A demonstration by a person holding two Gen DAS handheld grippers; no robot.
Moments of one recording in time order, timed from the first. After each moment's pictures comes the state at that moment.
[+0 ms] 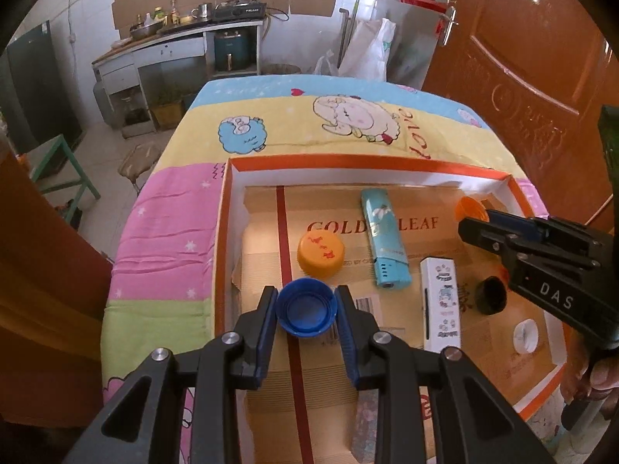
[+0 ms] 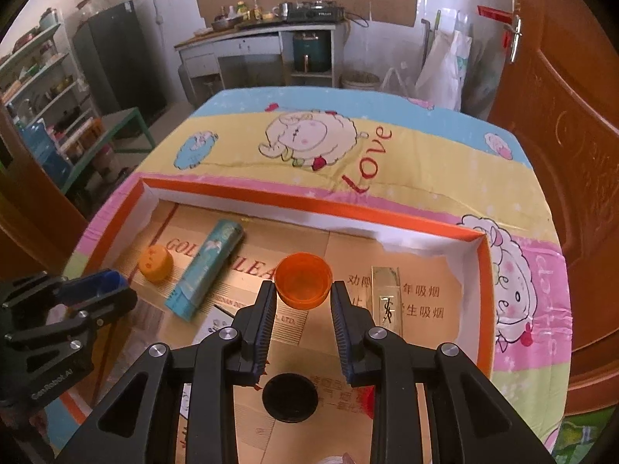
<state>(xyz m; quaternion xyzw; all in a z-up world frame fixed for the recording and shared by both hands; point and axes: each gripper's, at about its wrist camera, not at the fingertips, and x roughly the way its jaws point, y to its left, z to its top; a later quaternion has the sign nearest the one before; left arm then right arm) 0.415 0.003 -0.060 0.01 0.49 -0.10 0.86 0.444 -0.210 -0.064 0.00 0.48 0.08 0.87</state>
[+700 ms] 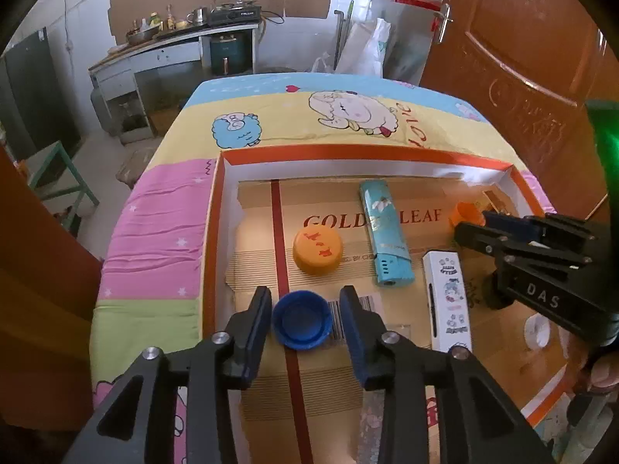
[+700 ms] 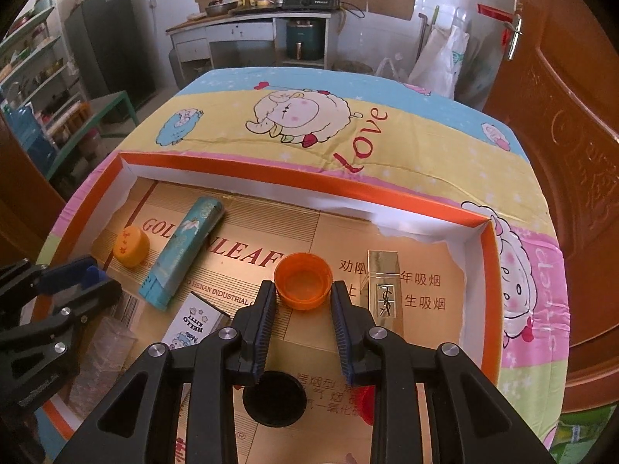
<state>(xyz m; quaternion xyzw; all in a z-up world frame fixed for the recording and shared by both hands) 0.414 0.001 -0.070 0.01 0.48 -0.11 0.87 0.447 -0.206 -0.080 -0.03 0.50 0.06 0.87</state>
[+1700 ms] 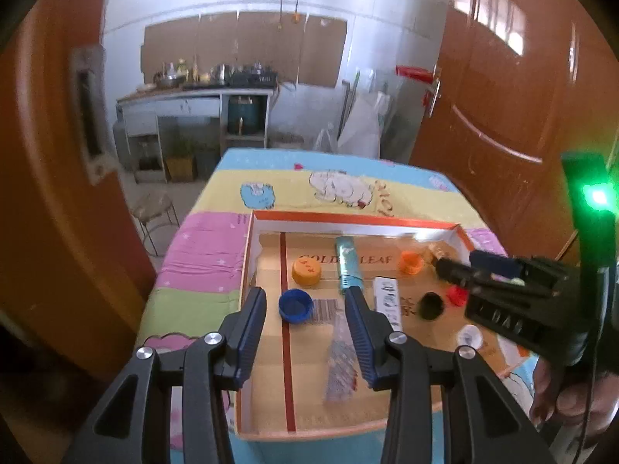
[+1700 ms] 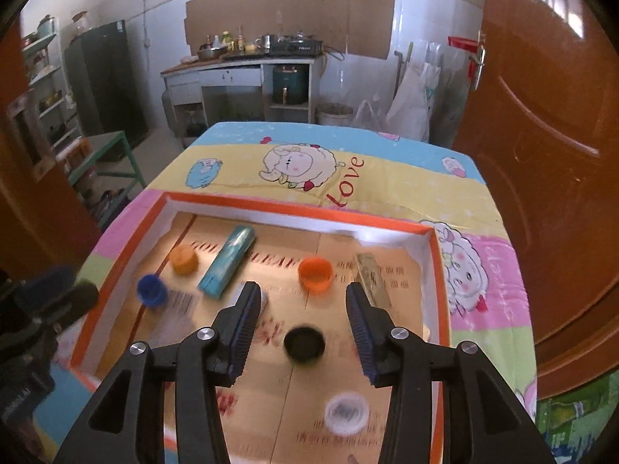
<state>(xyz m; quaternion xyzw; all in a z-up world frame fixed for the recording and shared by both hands) 0.321 0.018 0.001 -0.03 0.36 -0.09 0.93 0.366 -0.194 -0.013 -0.02 0.42 0.03 0.91</state>
